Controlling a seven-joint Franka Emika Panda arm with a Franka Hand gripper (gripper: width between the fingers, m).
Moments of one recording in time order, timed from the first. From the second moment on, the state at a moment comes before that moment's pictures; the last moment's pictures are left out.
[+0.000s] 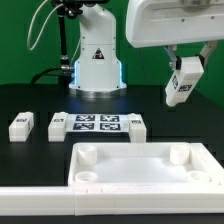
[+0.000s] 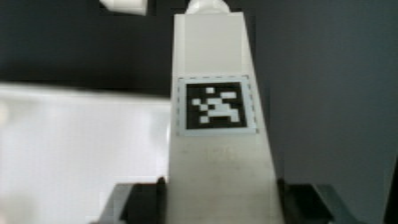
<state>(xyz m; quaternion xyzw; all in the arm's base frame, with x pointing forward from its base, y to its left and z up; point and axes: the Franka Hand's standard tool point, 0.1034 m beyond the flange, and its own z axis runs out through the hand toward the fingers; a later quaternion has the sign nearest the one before) 0.555 0.114 0.168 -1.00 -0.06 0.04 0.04</state>
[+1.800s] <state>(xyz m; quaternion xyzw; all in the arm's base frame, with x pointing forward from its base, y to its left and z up) 0.630 0.104 0.156 -0.96 -0.07 -0.27 0.03</state>
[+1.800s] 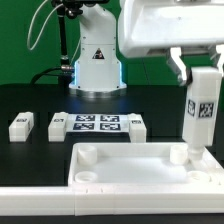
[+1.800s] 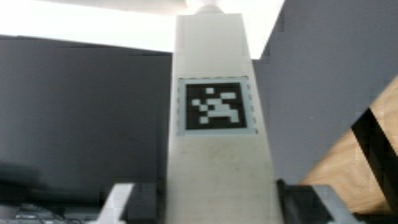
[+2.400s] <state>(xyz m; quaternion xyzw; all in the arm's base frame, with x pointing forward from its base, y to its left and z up) 0.635 0.106 0.135 -0.96 -0.07 -0.26 0.04</state>
